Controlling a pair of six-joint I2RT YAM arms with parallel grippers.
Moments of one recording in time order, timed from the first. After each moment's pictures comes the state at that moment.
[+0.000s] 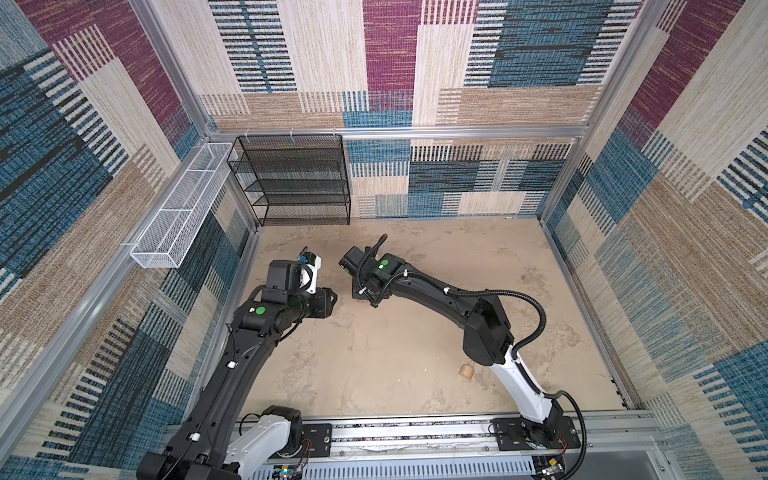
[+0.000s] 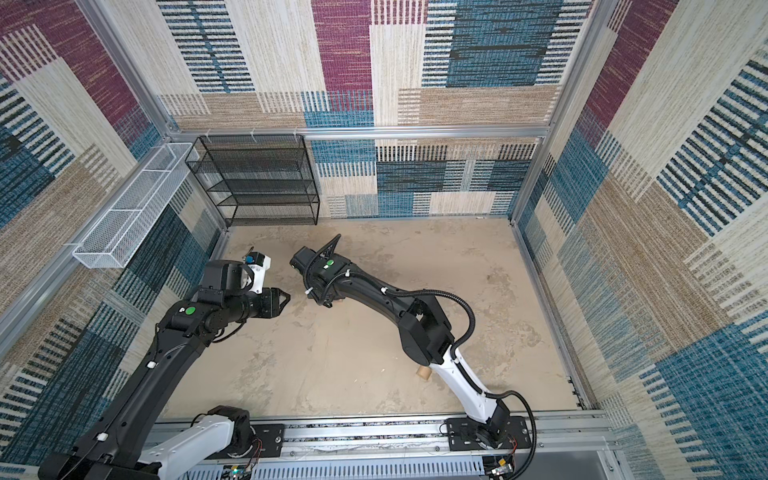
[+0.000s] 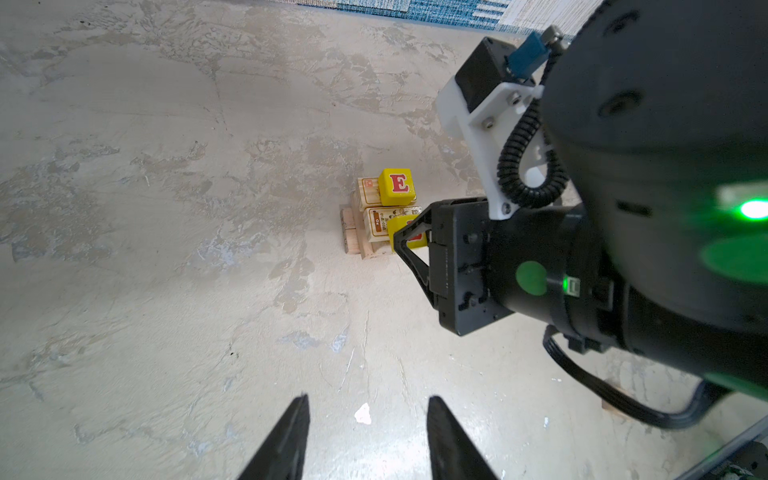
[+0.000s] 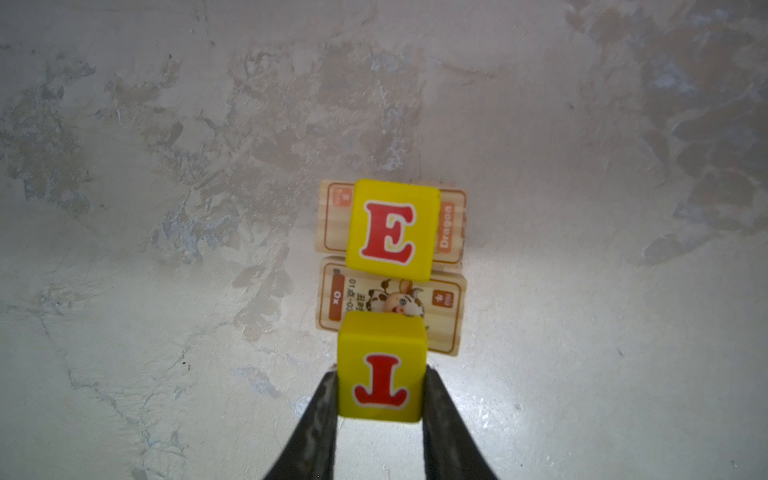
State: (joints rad) left arm -0.20 1.04 1.01 -0.79 0.21 -0.15; right arm 0.93 2.34 2.21 -1.00 0.23 0.84
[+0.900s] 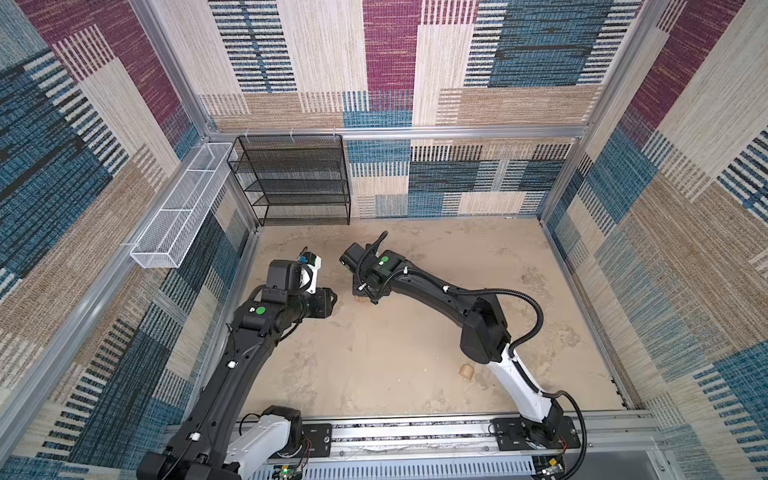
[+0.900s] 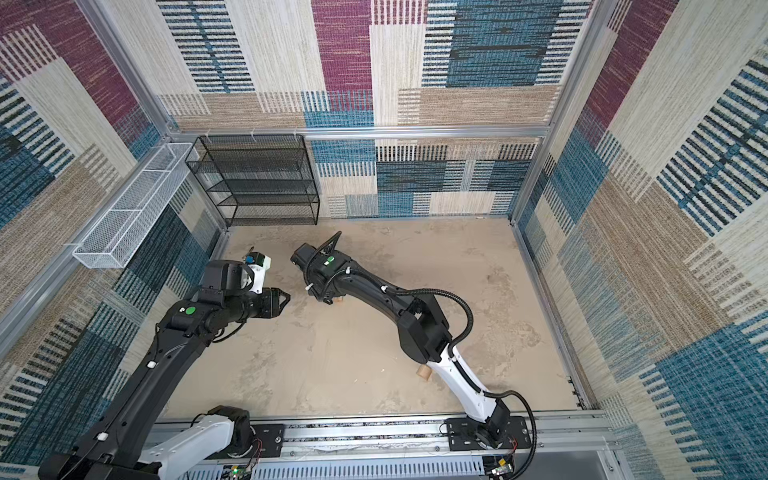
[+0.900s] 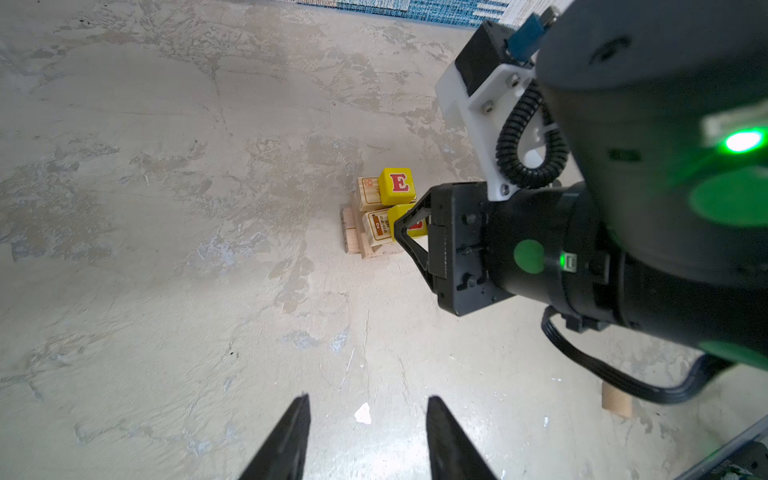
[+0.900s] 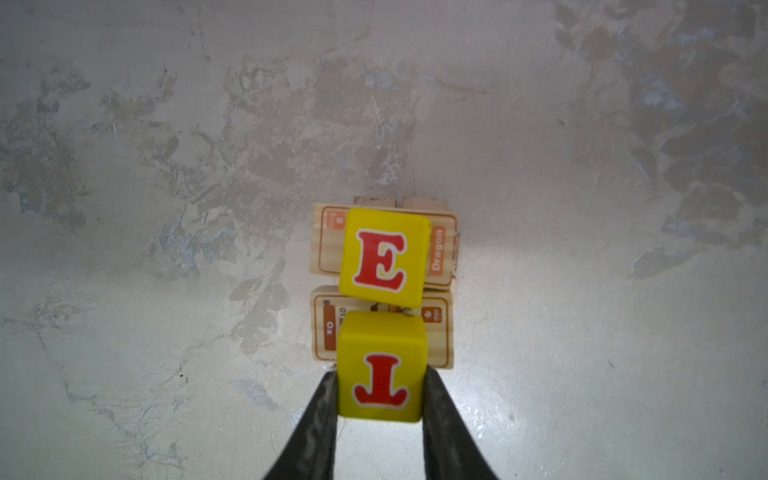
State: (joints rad) left arm -0.20 1.04 1.01 -0.79 0.21 -0.15; right arm 0.92 2.37 2.28 -1.04 0.24 0.83
